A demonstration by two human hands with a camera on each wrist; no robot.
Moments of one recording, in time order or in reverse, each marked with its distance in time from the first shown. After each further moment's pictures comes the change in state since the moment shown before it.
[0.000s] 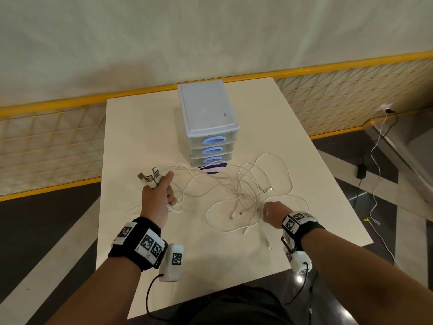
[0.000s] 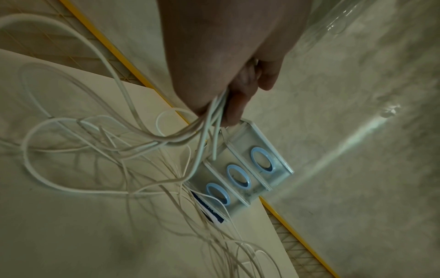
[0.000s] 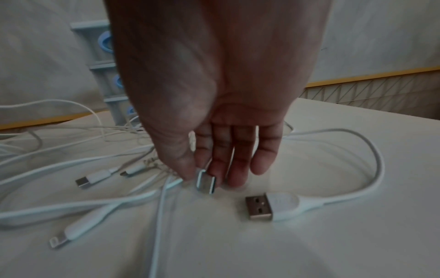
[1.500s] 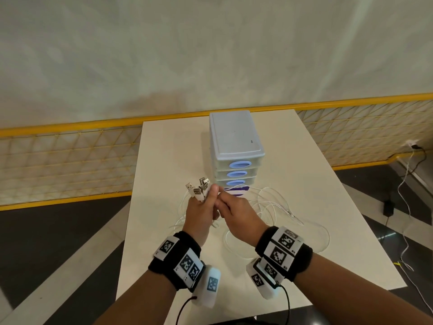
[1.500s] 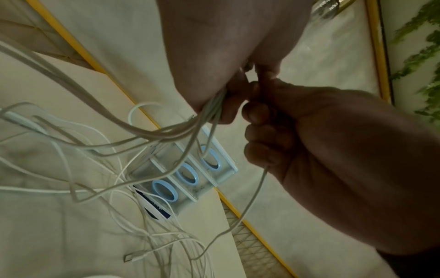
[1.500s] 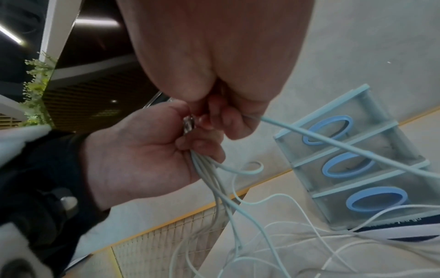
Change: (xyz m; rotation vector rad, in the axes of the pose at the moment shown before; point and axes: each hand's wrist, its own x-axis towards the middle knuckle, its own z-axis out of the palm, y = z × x) left_hand -0.043 0.020 0.025 0.133 -0.204 0.231; right_hand -0.090 -0.186 -0.067 0.643 0.394 -0.781
